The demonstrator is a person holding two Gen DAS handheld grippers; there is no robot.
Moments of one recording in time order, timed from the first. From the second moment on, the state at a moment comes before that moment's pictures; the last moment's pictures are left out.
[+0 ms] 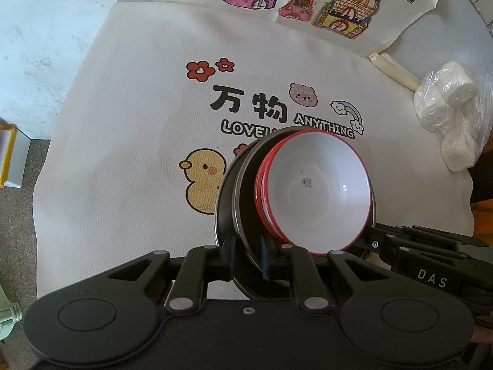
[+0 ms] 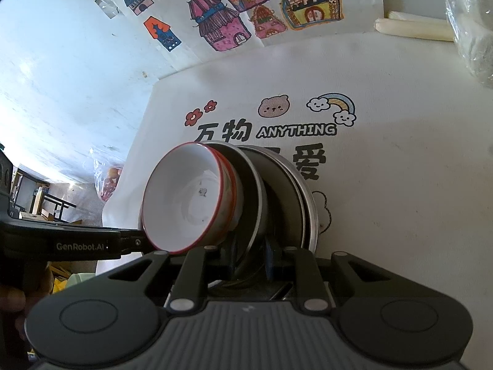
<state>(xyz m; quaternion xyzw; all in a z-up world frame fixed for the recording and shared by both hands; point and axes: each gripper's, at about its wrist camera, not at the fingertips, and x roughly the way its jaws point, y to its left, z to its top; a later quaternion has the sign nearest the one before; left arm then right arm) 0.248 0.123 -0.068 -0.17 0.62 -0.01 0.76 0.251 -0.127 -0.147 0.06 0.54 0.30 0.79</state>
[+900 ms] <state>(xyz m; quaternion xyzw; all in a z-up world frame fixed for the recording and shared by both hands) 0.246 0.121 -0.066 -0.17 0.62 -0.01 0.77 0.242 -0.131 -0.144 0.06 0.53 0.29 0.79</state>
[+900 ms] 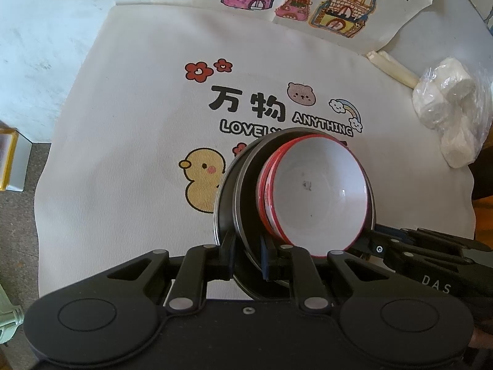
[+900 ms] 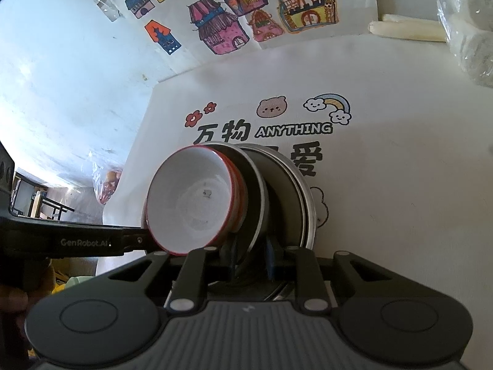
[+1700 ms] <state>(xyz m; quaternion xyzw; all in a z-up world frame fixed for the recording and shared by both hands) 0.240 0.126 -0.058 -0.15 0.61 0.01 0.78 0.235 -0.140 -0.134 0.05 0.51 0.28 0.81</state>
